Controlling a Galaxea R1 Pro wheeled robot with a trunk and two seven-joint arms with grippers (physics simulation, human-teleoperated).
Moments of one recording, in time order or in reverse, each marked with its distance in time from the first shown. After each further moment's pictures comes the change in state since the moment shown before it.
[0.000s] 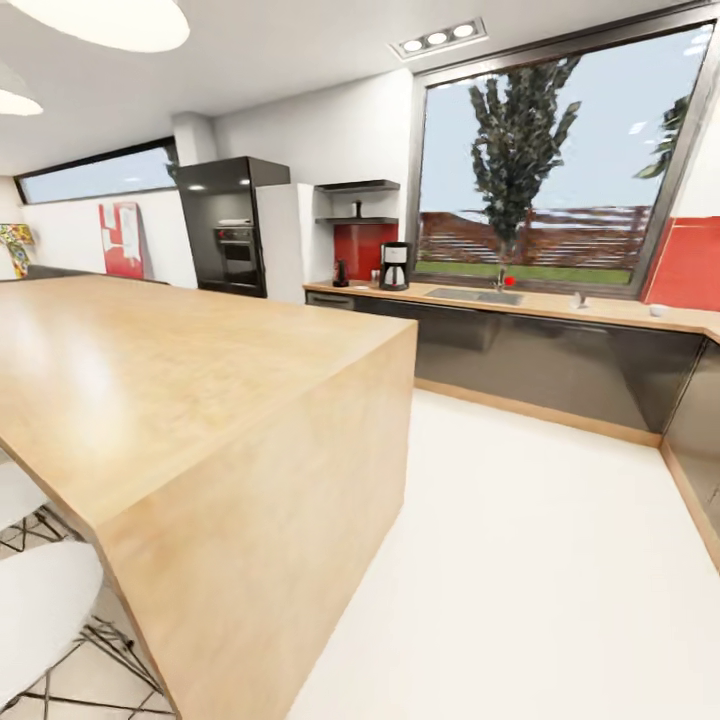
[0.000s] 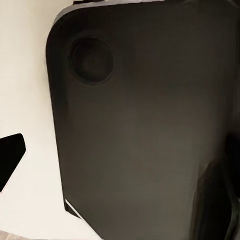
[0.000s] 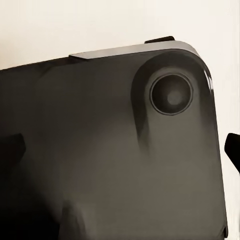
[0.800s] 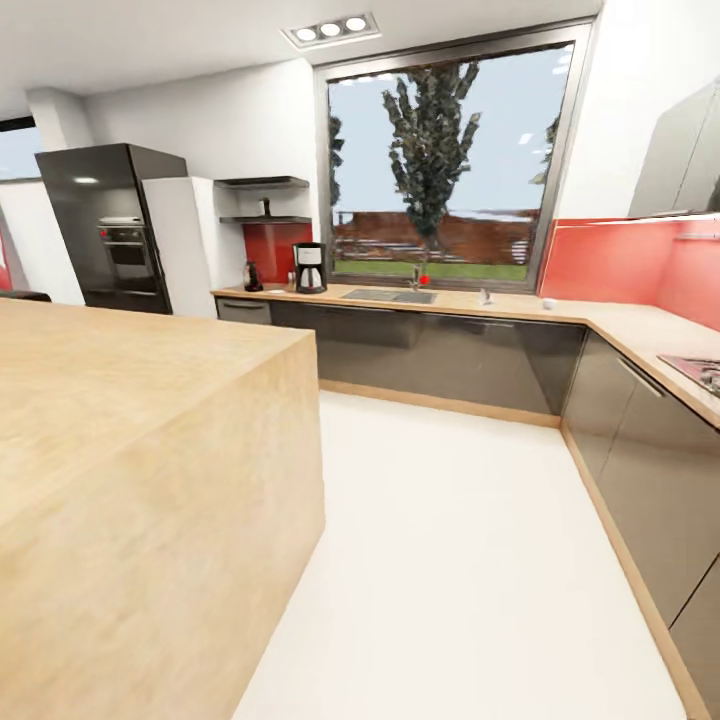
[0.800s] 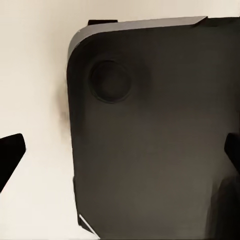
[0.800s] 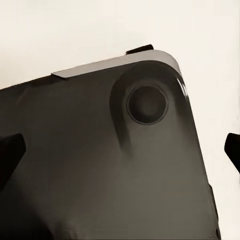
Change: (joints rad) left arm -0.010 0.020 0.004 -0.002 0.001 -0.033 0.001; right arm 0.000 -0.012 -0.093 -0.019 -0.007 -0.002 0.000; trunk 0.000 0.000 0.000
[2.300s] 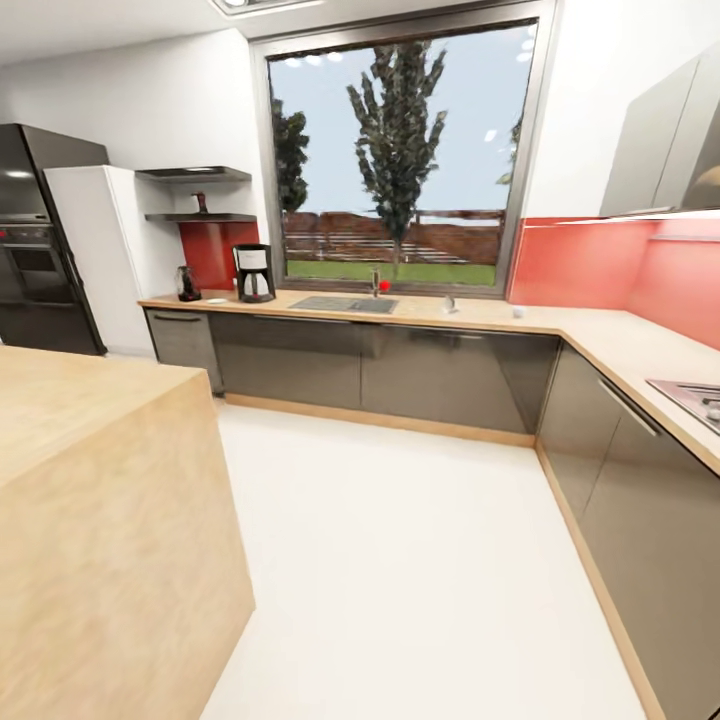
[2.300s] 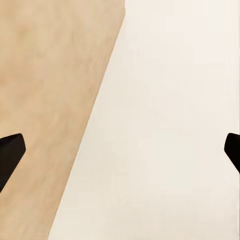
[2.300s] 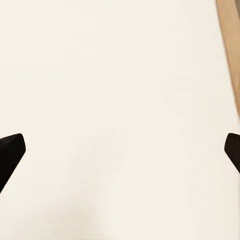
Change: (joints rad) left arm -0.238 0.124 0.016 -0.225 0.028 -0.144 0.014; right arm -0.001 -0.092 -0.025 -0.503 0.004 -0.056 0.000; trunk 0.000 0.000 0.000
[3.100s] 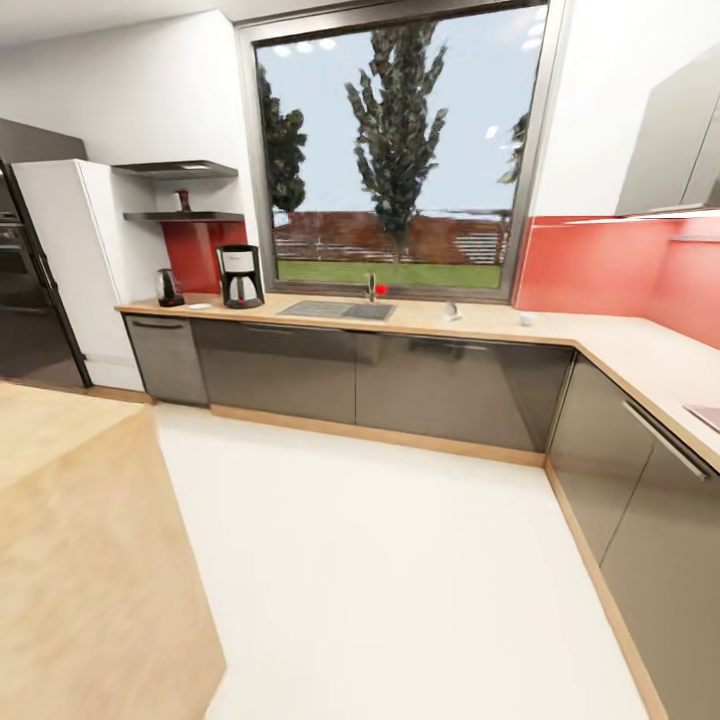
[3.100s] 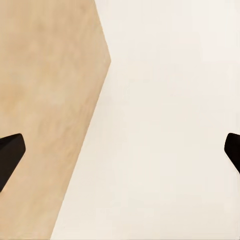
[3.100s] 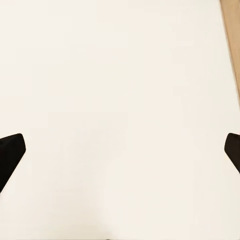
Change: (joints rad) left arm 0.000 -0.001 0.000 0.000 0.001 -0.002 -0.001; right arm 0.000 0.000 0.000 0.021 0.000 -0.002 -0.001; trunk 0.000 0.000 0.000
